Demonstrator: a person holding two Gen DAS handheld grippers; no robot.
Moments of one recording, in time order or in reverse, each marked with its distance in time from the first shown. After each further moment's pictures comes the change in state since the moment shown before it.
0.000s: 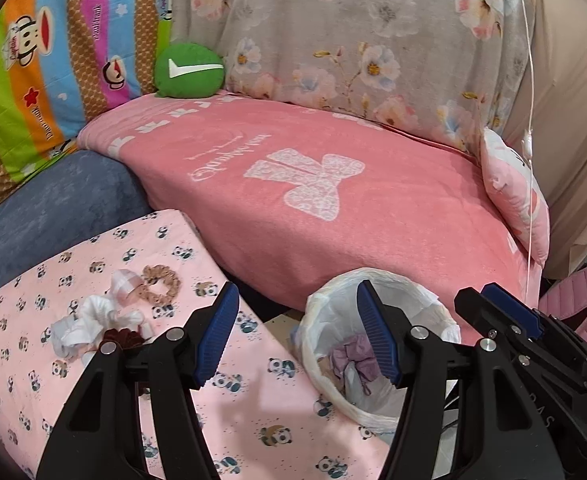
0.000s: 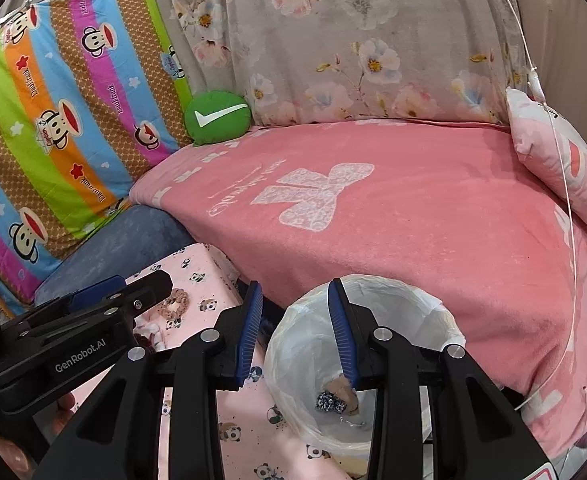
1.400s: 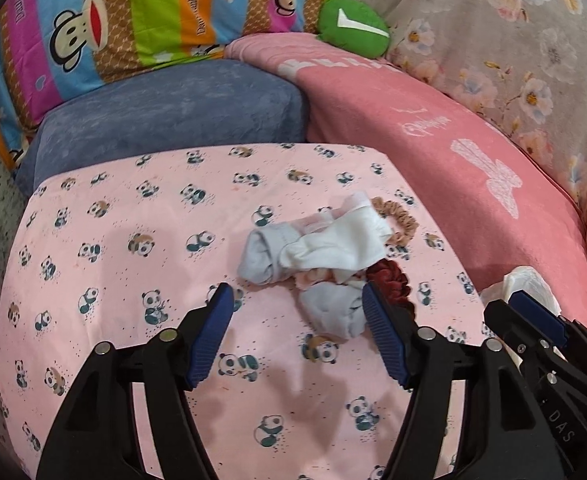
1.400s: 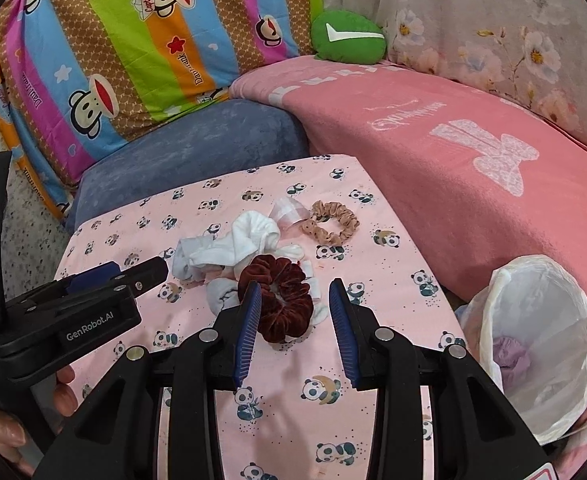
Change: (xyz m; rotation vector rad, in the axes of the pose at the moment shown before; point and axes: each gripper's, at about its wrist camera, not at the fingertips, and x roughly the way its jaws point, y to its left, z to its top) left arm -0.017 0.231 -0.086 -0.339 0.107 0.250; right arm 0.093 0.227 -0.082 -0.312 0.248 0.190
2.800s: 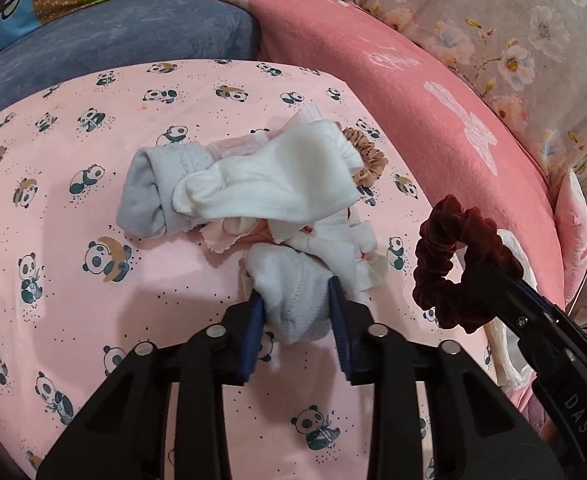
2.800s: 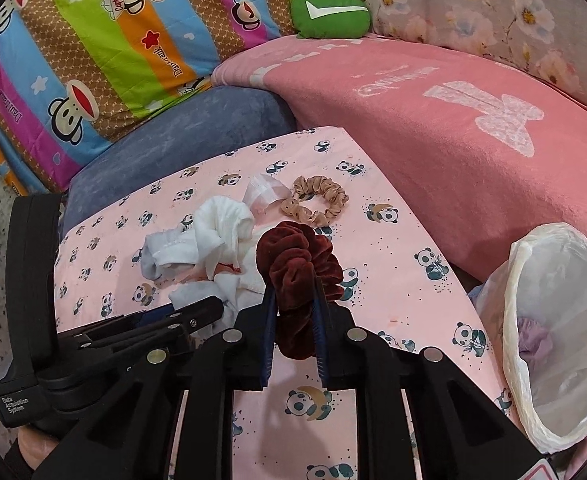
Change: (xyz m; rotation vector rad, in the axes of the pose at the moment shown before) left arm 0.067 -0.021 -0.018 -0.003 0.201 -0.210; right arm 0.037 -0.033 -0.006 0.095 0.038 0.019
